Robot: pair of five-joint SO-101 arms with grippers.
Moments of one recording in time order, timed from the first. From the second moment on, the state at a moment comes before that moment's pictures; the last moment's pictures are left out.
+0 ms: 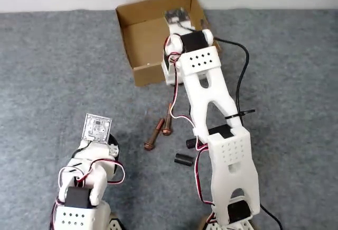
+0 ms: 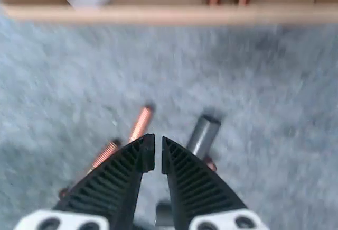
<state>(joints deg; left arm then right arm) 0.9 -94.3 97.1 53.0 0.9 -21.3 42.5 -54.5 100.5 -4.4</state>
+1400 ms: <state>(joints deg) 0.9 -94.3 97.1 53.0 0.9 -17.0 56.0 -51.9 100.5 -10.9</state>
